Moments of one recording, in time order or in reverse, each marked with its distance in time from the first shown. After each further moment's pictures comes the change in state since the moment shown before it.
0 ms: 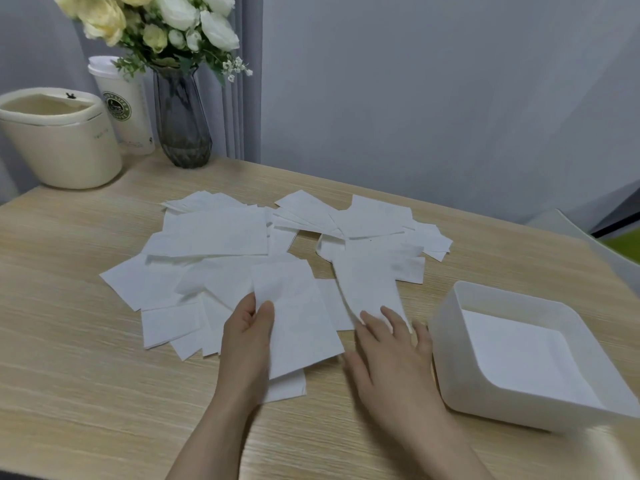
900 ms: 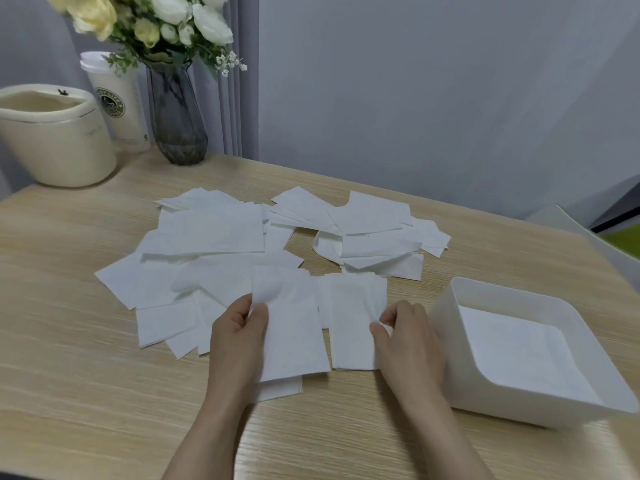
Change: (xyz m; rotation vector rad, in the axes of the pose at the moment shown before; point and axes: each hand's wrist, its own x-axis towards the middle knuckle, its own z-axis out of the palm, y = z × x) left_hand -0.007 0.008 -0.003 0.091 0.043 0.021; right_hand 0.025 0.016 -0.001 0.399 0.157 0.457
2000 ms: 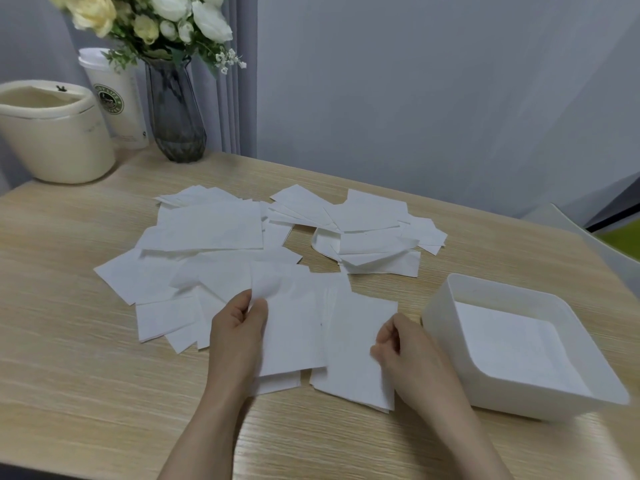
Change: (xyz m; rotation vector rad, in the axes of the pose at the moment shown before) left_hand 0.007 -0.012 -0.002 -0.026 -0.037 0.056; right_hand -0.018 0.008 -0.027 0.071 -0.262 -0.074
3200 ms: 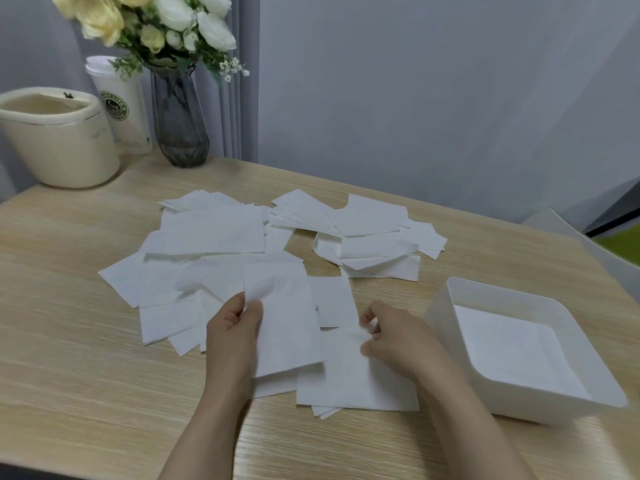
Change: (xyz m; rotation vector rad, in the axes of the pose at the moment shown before) left_hand -0.006 0.010 0.000 -0.146 0.064 -0.073; right_hand 0.031 -0.021 -0.008 -0.266 -0.224 -0.064
